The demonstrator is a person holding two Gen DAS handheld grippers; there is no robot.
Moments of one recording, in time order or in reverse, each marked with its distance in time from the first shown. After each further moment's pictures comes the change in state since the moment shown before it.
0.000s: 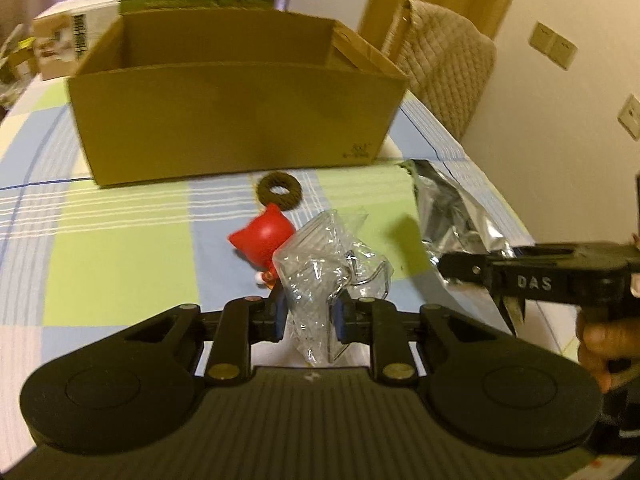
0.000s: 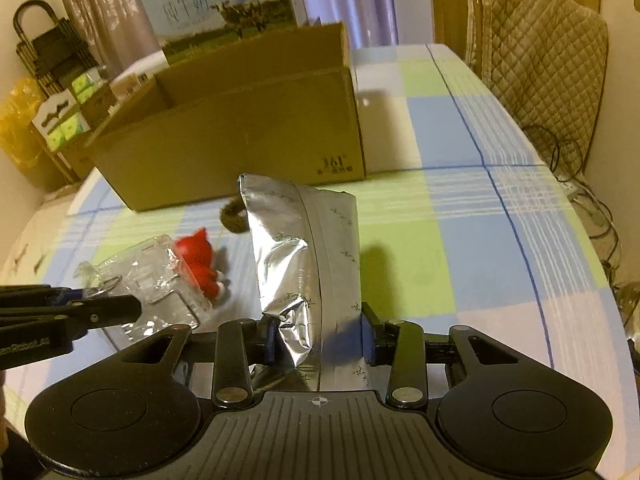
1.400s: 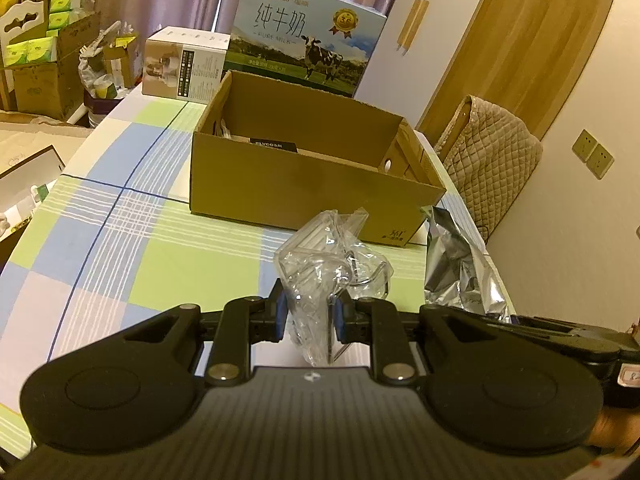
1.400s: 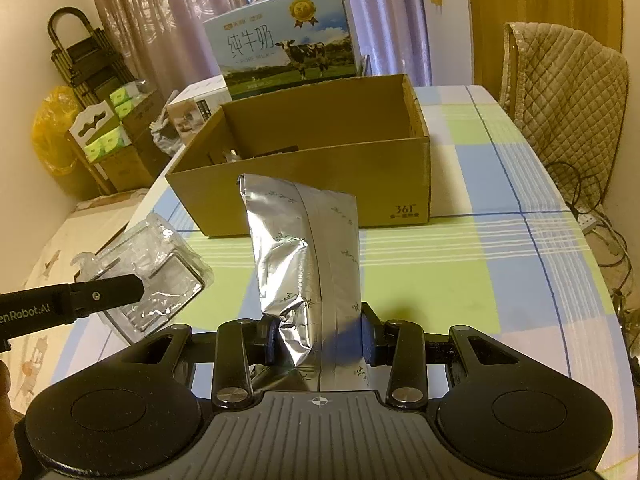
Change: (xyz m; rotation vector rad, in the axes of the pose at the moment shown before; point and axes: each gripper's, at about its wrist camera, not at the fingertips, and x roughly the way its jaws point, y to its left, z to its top) left arm -0.101 0.011 0.012 -0.234 -0.157 0.119; right arm -0.050 0.069 0.018 -0.044 -0.050 0.065
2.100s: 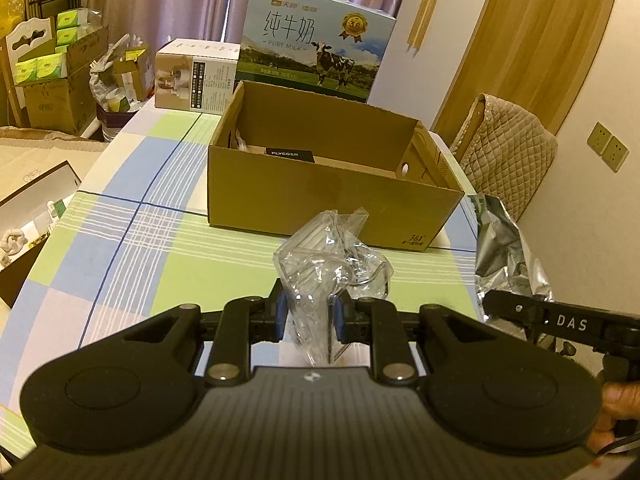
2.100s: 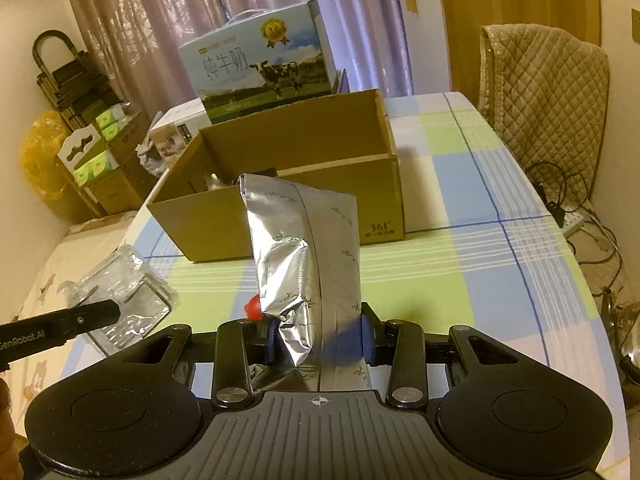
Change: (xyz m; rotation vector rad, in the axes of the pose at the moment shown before) left arm 0.002 0.001 0.006 0.035 -0.011 0.059; right arm -0.010 -0.020 0.015 0.055 -0.037 -0.018
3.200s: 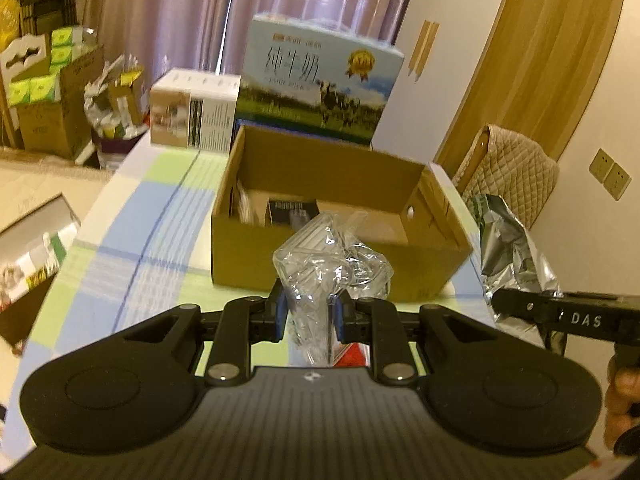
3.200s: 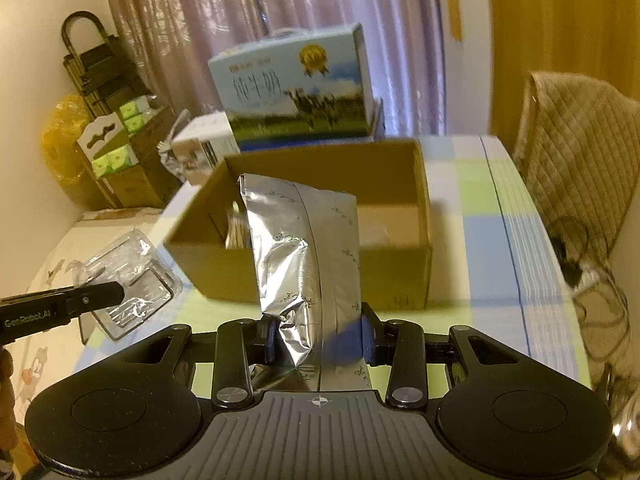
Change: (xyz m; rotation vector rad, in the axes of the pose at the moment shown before) left arm 0.012 0.017 0.071 0.005 -0.054 -0.014; right arm 0.013 0.017 0.083 -0.124 -0.005 0.047
